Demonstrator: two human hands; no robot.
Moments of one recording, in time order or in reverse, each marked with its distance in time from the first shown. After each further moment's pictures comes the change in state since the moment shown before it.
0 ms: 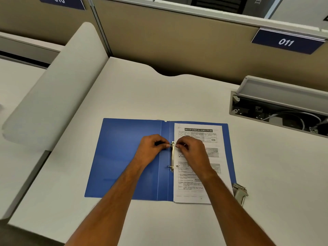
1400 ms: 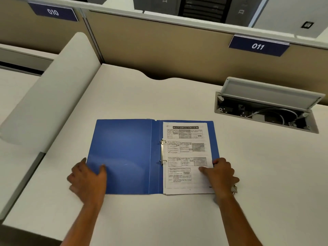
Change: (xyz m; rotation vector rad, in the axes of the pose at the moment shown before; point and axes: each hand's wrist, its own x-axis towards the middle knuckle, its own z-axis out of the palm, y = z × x) left_hand -0.154 -0.041 -0.064 0.495 0.609 -0.694; right_hand -0.106 0.067 -0.048 -0.147 0.206 0.886
